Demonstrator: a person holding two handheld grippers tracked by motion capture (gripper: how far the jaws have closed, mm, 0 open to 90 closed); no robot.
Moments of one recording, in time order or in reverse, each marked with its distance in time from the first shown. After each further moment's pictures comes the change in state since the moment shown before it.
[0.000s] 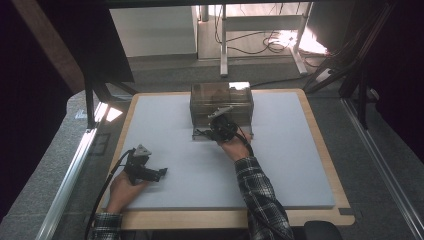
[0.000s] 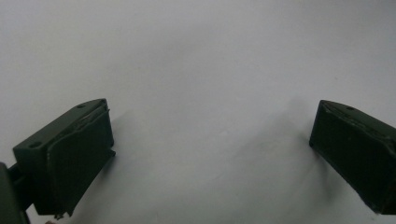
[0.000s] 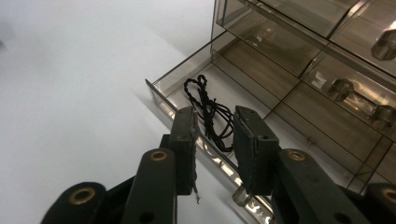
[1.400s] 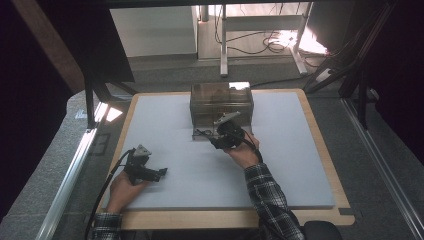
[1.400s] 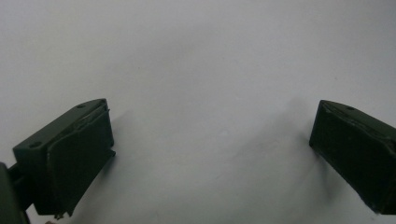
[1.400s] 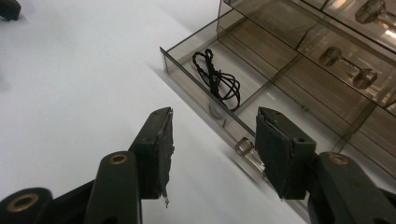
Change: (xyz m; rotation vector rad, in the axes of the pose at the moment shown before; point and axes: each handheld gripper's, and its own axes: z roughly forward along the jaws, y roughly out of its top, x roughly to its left) left arm 0.000 0.000 0.000 0.001 0.000 0.000; right arm 0.004 -0.019 -0.027 0.014 0.000 -0.030
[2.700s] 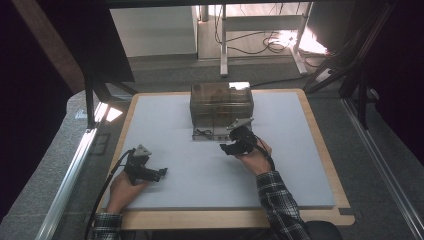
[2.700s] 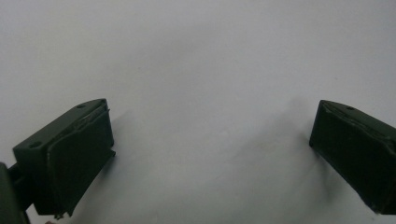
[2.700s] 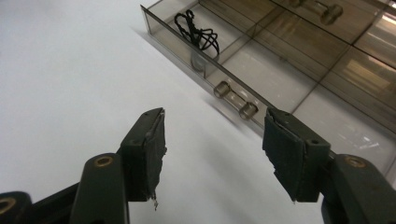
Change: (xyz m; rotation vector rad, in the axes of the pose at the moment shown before) left arm 0.000 0.000 0.000 0.000 0.000 0.000; right arm -0.012 -0.032 -0.020 0.022 -0.016 0.050
